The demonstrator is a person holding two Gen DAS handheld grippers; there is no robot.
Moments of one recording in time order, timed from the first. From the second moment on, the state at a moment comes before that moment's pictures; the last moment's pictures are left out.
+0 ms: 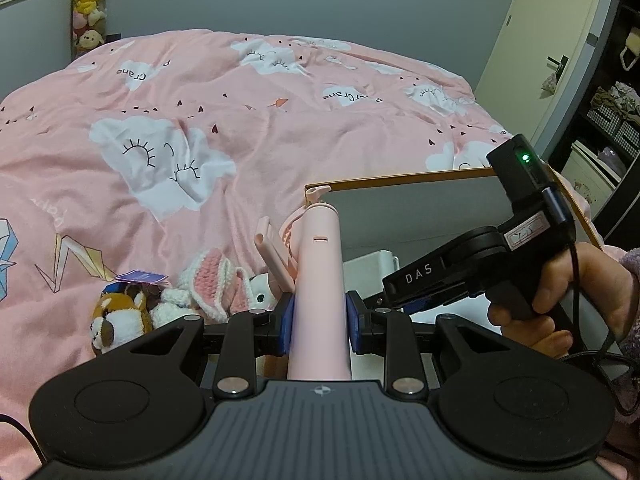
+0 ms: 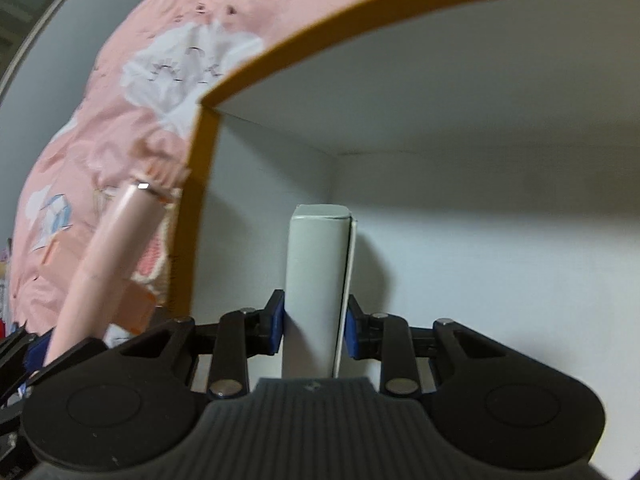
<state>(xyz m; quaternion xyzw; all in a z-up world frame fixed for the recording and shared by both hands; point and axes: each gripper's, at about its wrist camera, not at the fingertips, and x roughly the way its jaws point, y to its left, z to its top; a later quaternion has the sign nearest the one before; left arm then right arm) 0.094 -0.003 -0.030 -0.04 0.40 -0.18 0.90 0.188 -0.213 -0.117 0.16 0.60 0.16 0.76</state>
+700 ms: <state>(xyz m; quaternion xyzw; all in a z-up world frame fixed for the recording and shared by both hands) 0.094 -0.001 -0.031 -0.05 0.40 -0.18 0.90 0.191 -0.220 -0.120 0.10 0.65 0.13 0.74</state>
